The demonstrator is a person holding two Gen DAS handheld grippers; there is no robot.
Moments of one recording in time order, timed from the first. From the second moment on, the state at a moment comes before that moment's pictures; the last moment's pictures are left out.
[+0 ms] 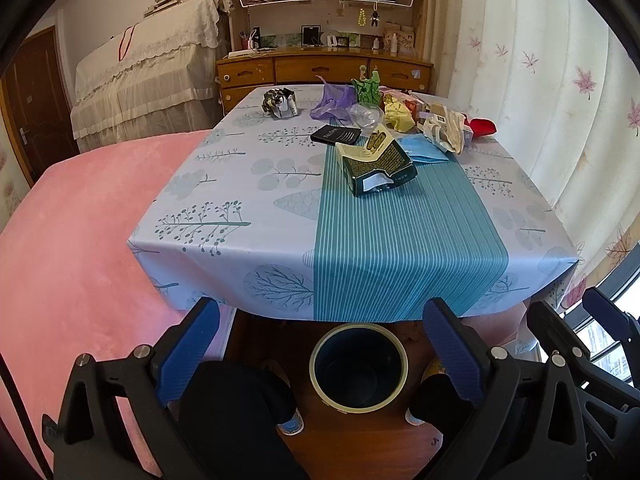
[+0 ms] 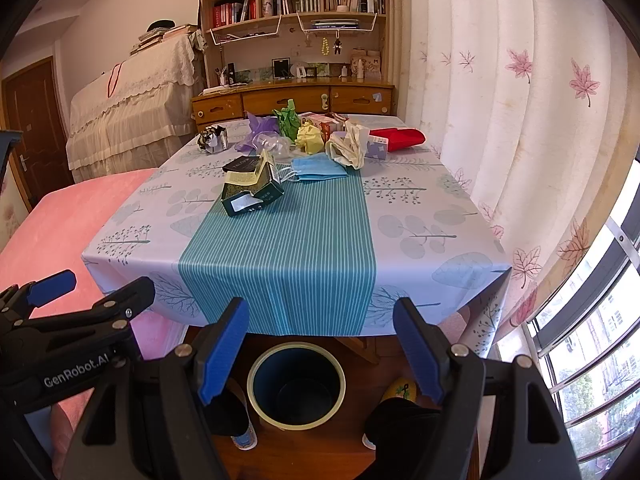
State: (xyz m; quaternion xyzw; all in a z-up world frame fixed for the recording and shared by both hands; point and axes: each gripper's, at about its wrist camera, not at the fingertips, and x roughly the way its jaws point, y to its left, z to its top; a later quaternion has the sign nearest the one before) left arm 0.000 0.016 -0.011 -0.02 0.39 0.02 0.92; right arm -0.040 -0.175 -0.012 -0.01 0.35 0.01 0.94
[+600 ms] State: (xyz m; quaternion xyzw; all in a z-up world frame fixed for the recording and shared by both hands) left arm 0.060 0.021 0.014 -0.04 0.38 0.01 0.92; right arm 0.009 -0.167 0.014 -0.02 0.33 0.02 0.94
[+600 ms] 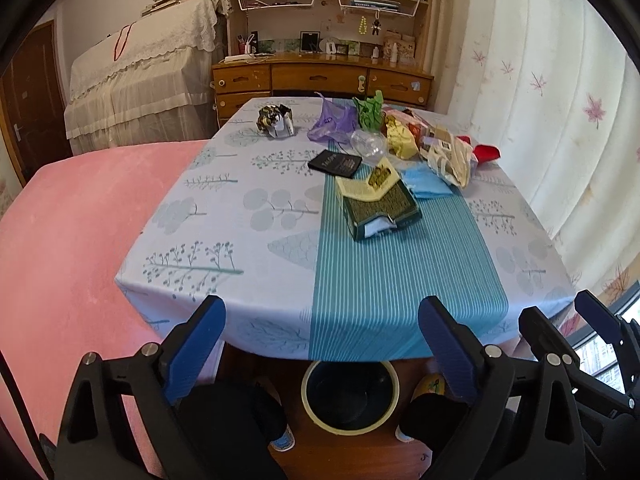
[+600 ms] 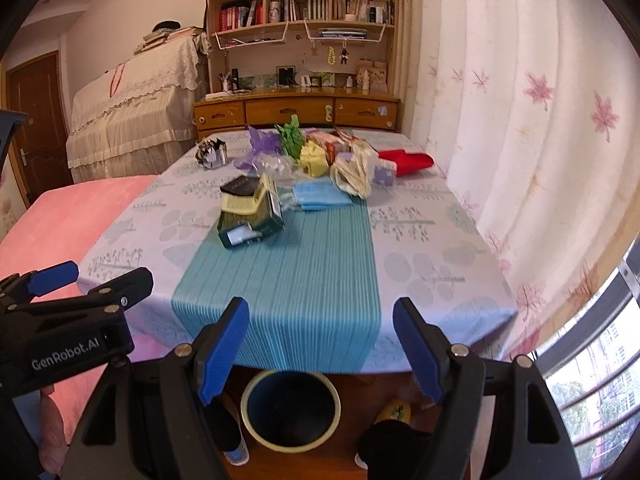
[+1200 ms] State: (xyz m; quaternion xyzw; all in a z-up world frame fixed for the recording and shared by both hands) left arm 0.181 0.072 -0.006 -0.03 0.42 0.04 0.90; right arm 0.155 -0.137 0.001 0.00 0.39 0.11 0.91
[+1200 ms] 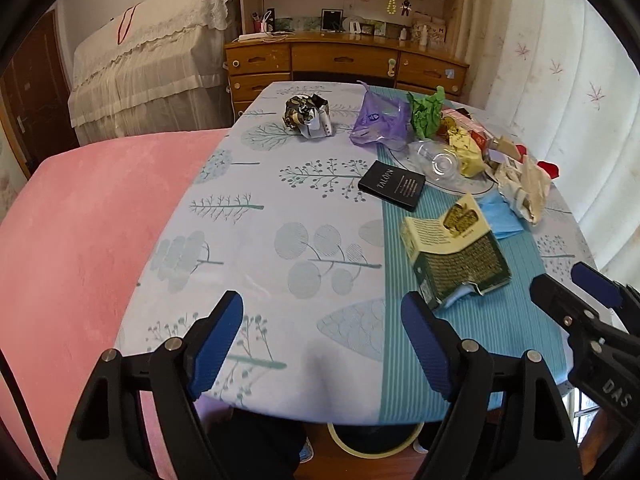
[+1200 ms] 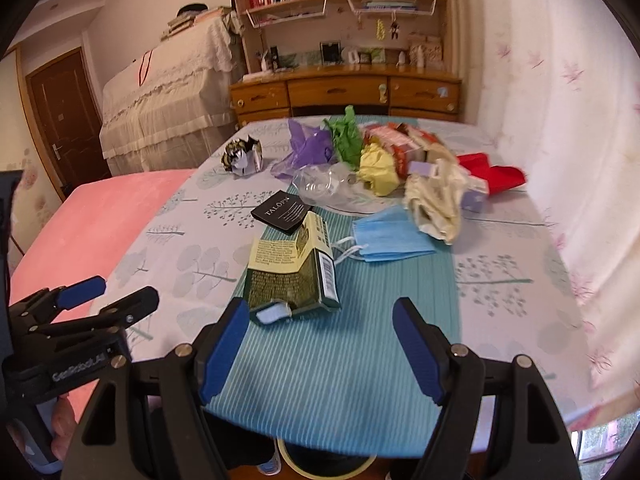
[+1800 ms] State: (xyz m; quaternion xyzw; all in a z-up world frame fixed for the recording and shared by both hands) left arm 0.237 0.074 -0.029 -0.04 0.43 -0.03 0.90; right arm 0.231 -0.138 -0.066 0.11 0.49 0.19 0.84
